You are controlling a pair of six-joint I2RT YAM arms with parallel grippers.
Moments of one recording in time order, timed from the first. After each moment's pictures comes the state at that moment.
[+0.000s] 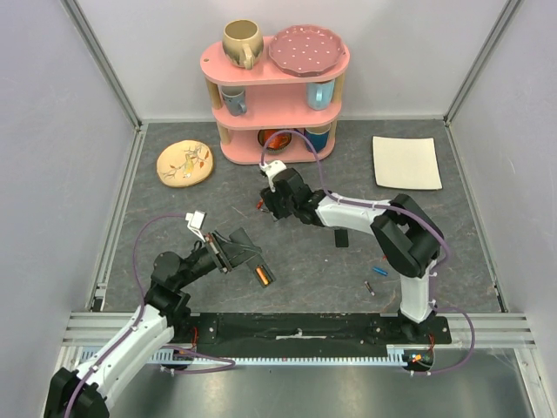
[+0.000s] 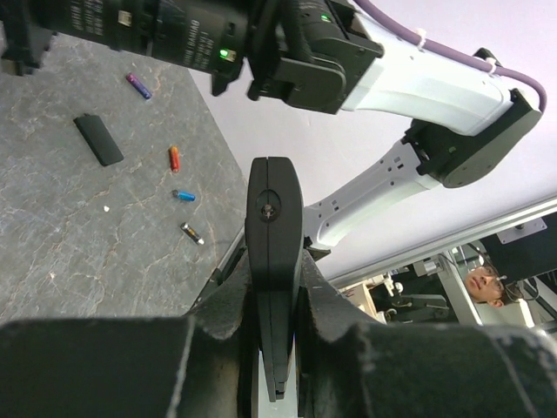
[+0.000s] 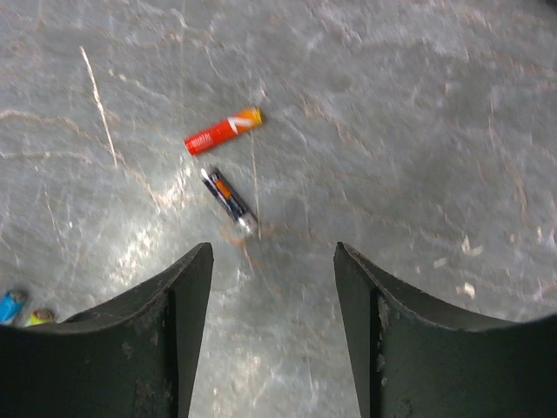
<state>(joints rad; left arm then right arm) -0.48 0.46 0.05 0.57 0.56 -1.19 0.80 1.92 1.23 -0.02 0.16 0.12</state>
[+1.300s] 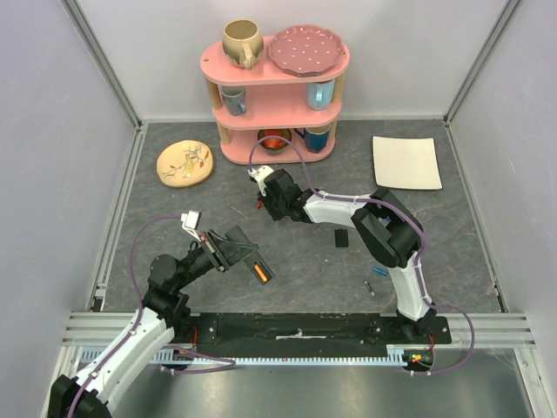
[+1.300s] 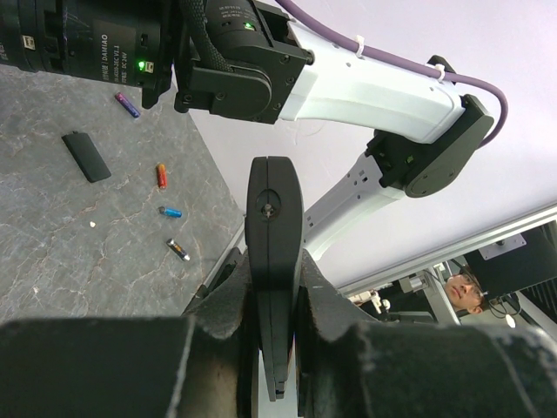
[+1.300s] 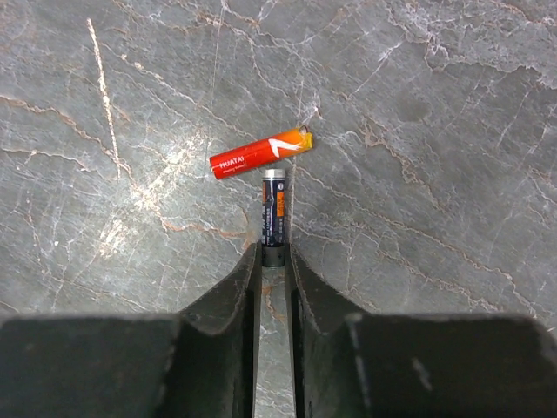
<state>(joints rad) -0.47 0.39 0.05 0.56 0.52 -1.24 0.80 2.10 1.37 -0.04 0.06 0.02</state>
